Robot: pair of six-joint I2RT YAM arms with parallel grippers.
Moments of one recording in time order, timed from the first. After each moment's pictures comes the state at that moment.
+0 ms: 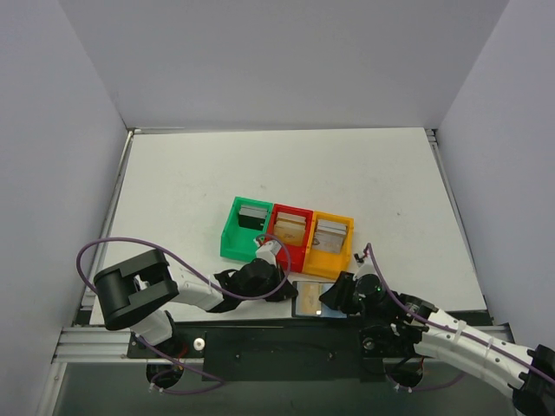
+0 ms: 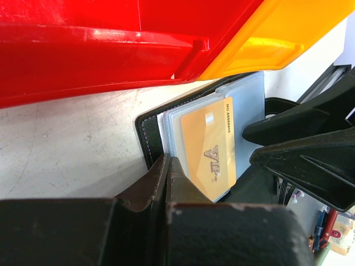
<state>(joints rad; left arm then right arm) -1.11 1.57 0.42 0.55 -0.04 -1.06 0.94 0.49 0.08 -0.29 0.12 1.00</state>
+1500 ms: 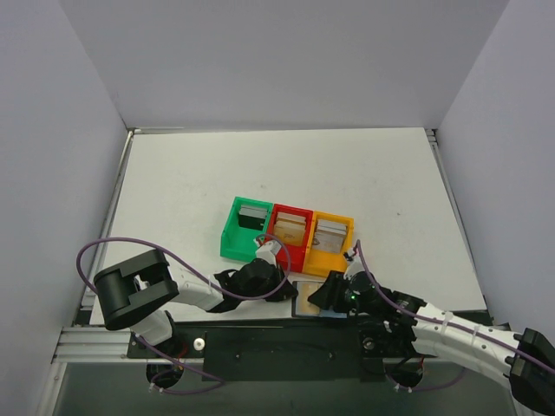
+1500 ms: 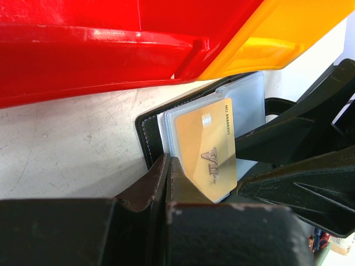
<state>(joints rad) -1.11 1.57 0.42 0.55 -0.03 -1.06 0.94 0.66 0.06 -0.02 0.00 1.00</state>
